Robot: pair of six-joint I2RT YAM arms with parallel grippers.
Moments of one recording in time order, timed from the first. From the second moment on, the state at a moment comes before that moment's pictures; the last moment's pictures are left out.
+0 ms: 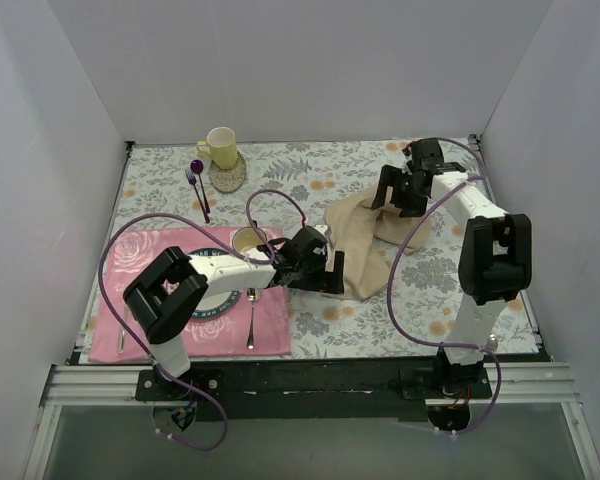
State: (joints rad) left arm -0.91 1.74 1.01 -0.17 0.05 -0.67; right arm 0.14 1.86 1.45 -0.61 -0.23 0.32
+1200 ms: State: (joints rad) left arm -0.87 1.89 1.31 -0.26 0.07 -0.56; right arm 0.06 1.94 1.35 -0.40 -0.26 0.74
